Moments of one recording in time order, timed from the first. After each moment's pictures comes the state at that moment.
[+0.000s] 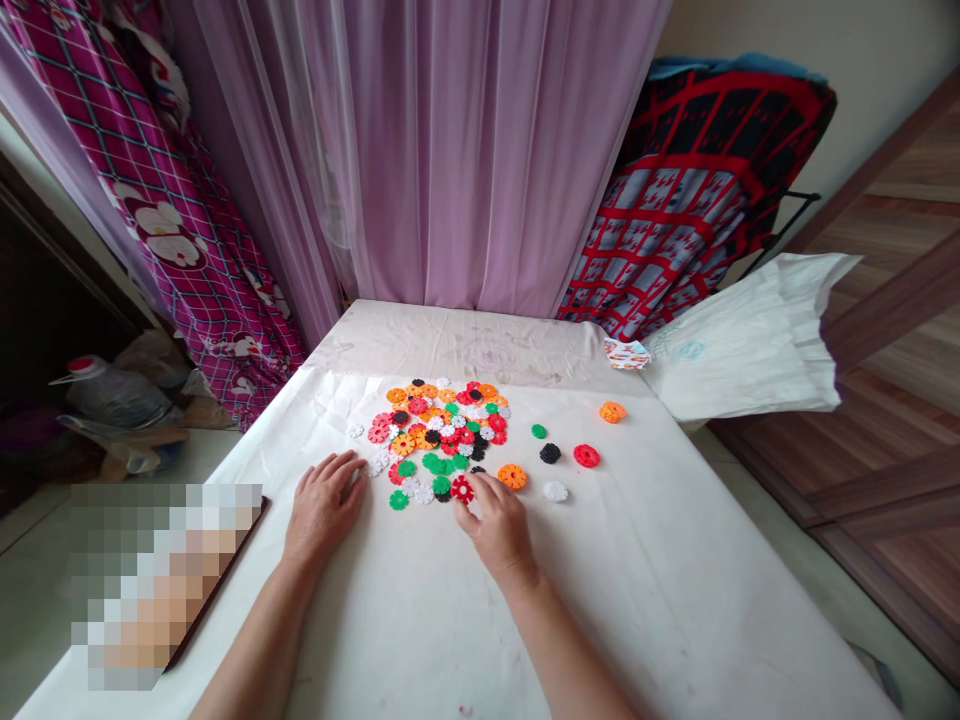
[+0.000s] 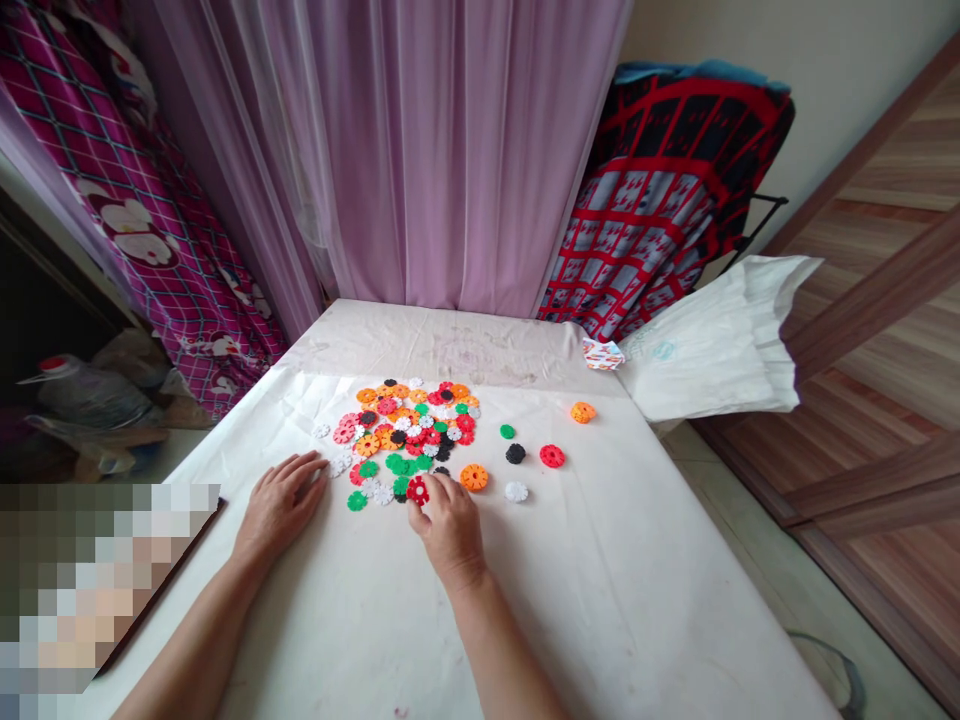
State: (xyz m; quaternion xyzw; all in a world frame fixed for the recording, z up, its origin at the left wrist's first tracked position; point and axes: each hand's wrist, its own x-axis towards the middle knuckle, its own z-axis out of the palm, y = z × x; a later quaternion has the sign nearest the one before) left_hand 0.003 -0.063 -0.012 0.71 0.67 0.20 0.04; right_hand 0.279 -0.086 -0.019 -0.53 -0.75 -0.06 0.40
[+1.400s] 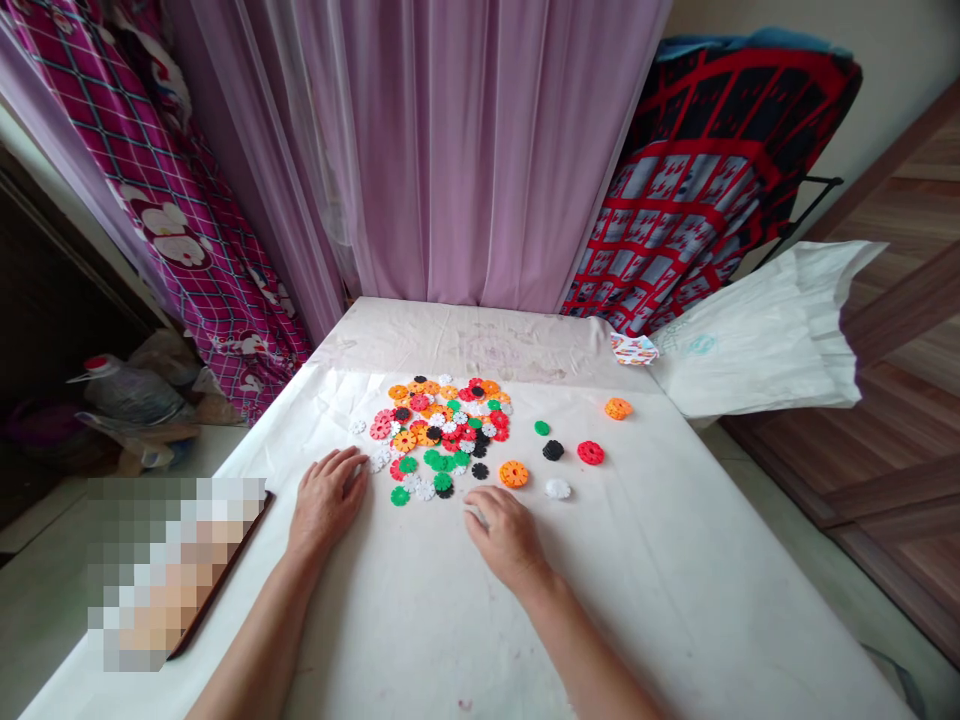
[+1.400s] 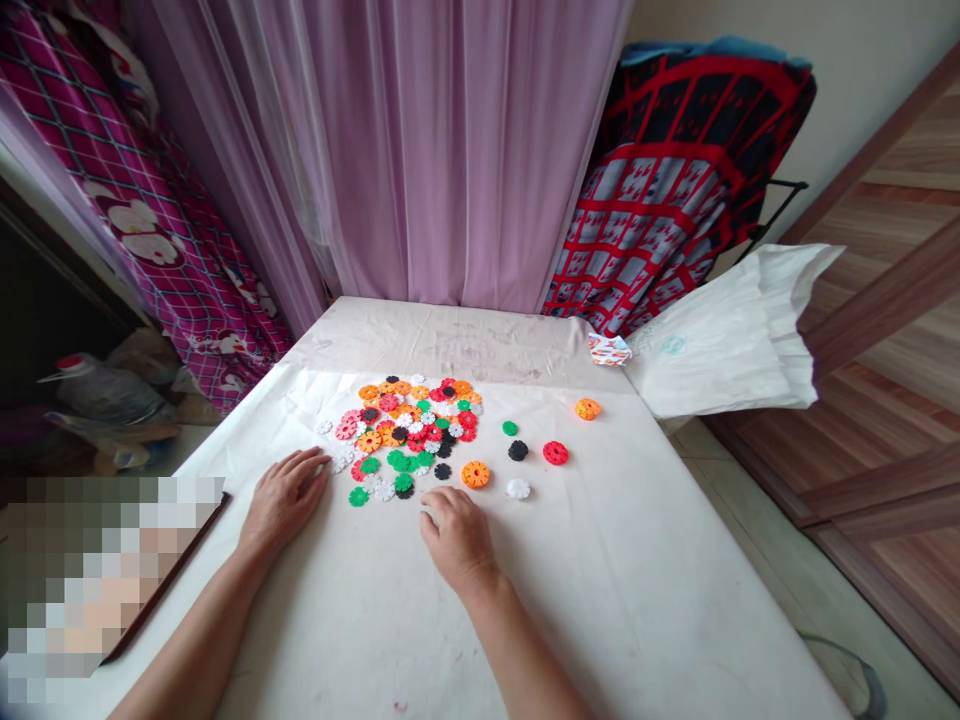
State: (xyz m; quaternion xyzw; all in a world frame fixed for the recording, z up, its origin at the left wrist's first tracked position) left_hand 0.003 -0.061 -0.012 0.71 0.67 0.21 0.03; right_hand 0.290 -0.103 -0.009 -0.53 -0.78 0.06 0.33
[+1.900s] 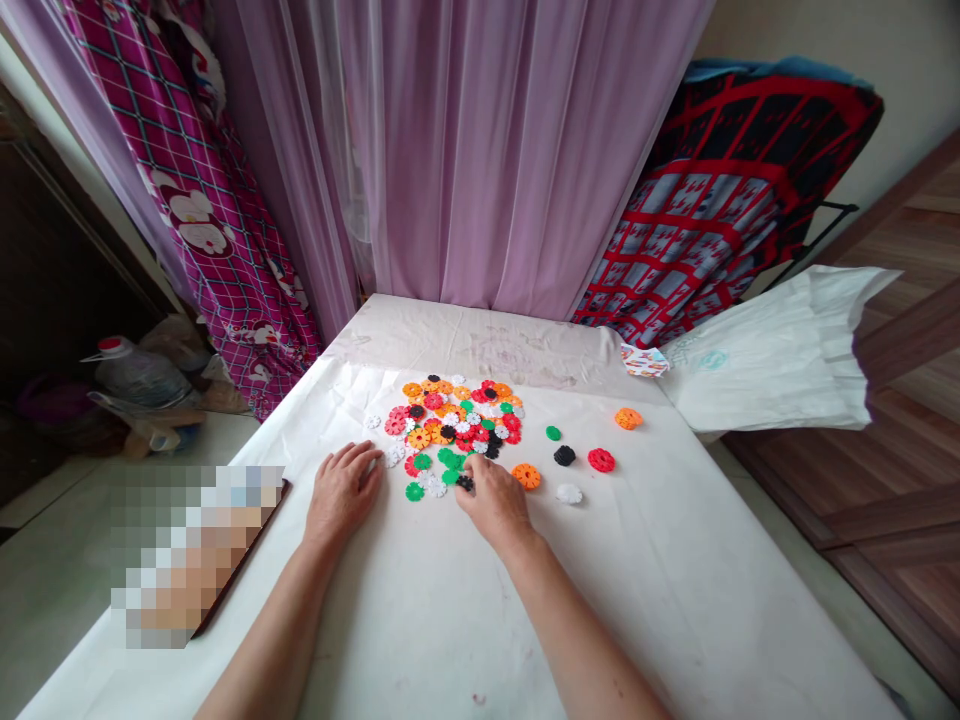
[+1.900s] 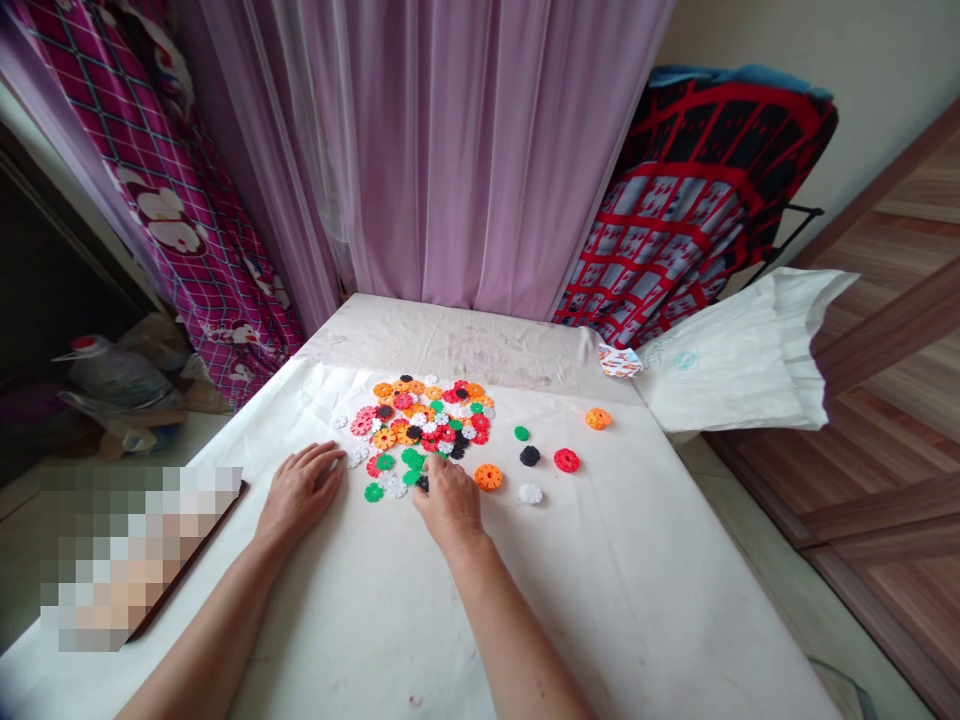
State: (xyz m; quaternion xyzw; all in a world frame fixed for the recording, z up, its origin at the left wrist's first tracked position) left_hand 0.004 -0.063 -0.013 0.71 0.66 0.23 0.04; right_hand 0.250 -0.067 0.012 -0.63 -0.76 0.05 0.18
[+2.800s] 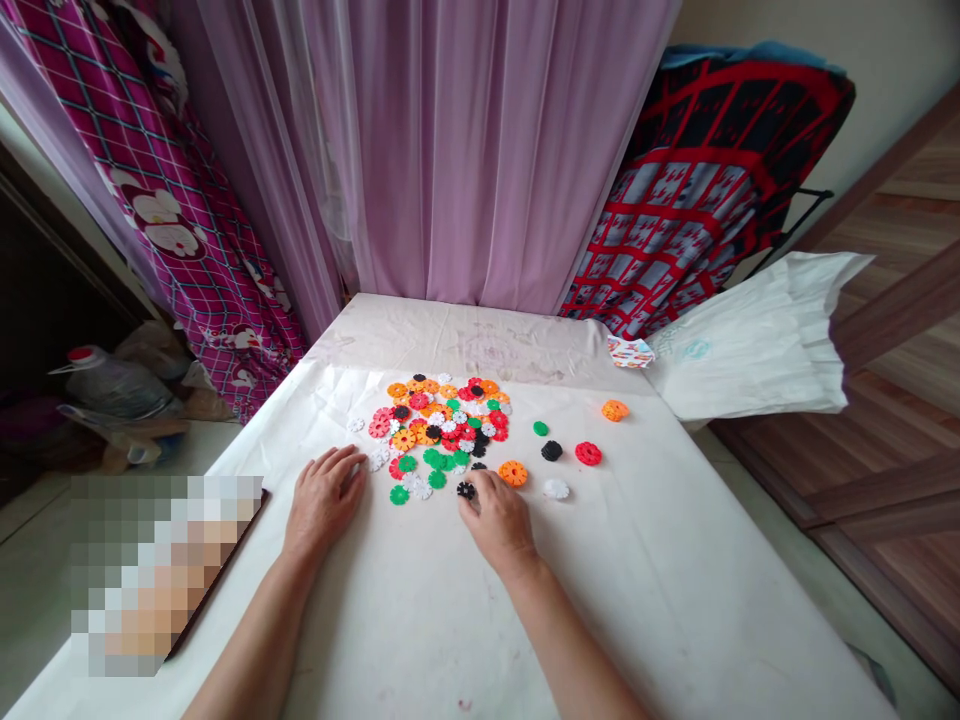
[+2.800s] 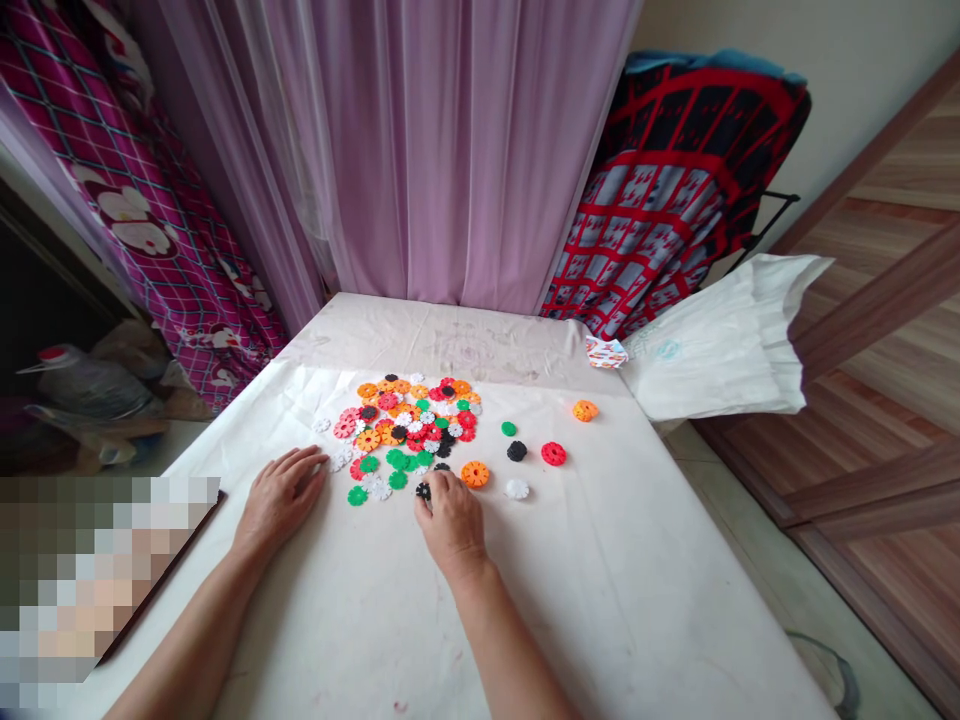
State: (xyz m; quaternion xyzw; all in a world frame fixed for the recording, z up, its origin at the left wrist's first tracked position) left_hand 0.004 -0.062 -0.011 0.71 0.67 0.22 0.04; right_hand 0.277 -0.090 -0.001 -0.59 -0.75 0.01 0.29
